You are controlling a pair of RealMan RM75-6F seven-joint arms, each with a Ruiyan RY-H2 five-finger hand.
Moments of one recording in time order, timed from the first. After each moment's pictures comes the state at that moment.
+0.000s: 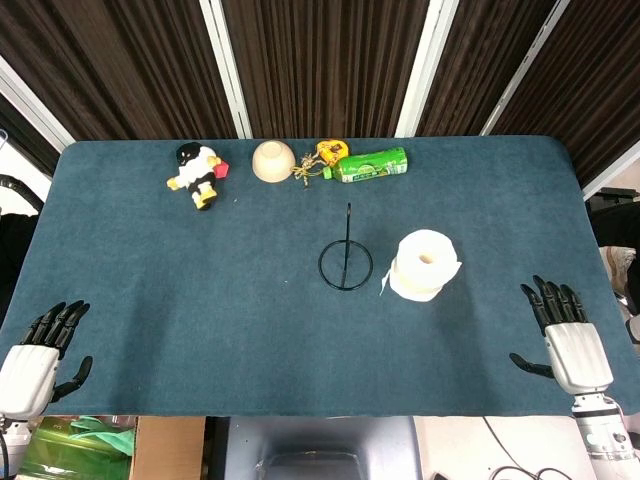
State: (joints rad) left arm -0.10 -1.15 0.01 -1.55 1.64 1.55 -0.01; right arm 0.11 -1.18 0.04 -1.56 -1.54 1.45 -0.12
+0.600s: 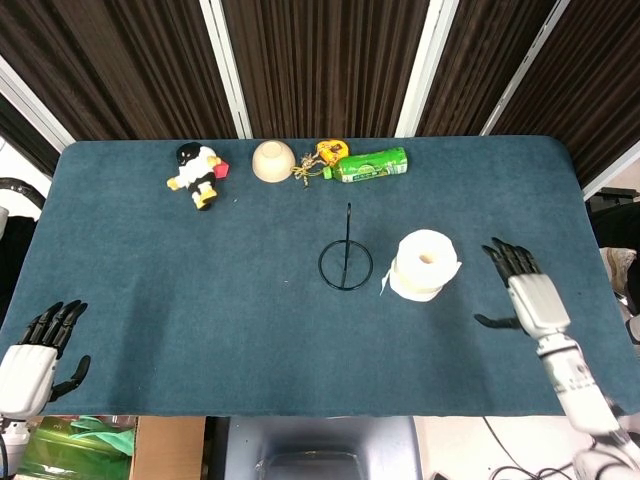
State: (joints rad) left arm -0.10 -1.15 0.00 -1.54 1.63 1.56 -0.01; right arm 0.34 -1.21 0.17 -1.47 -1.42 1.13 0.09
